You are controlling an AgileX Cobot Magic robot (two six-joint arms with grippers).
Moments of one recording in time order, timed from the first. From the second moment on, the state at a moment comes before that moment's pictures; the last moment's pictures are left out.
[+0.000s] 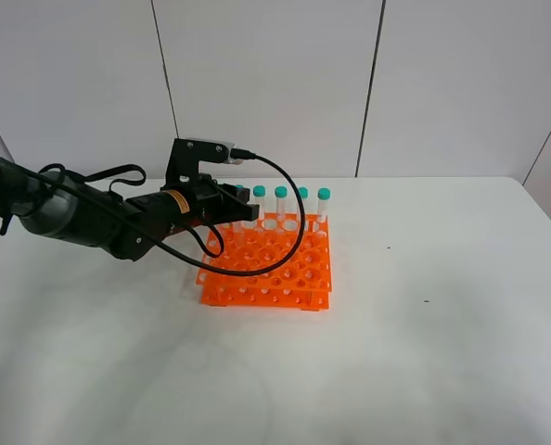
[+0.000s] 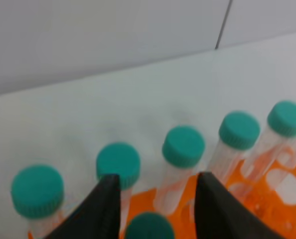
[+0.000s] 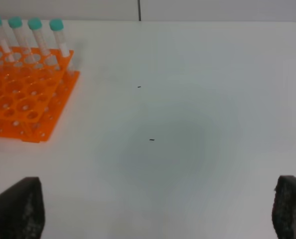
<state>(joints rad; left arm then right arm) -0.45 1.97 -0.98 0.18 -0.67 -0.23 0.03 0.00 -0.50 0.08 1.03 -0.06</state>
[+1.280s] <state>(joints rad) -0.50 1.55 -1.31 0.21 0.67 -0.14 0.03 0.00 -0.50 0.08 1.03 -0.06</state>
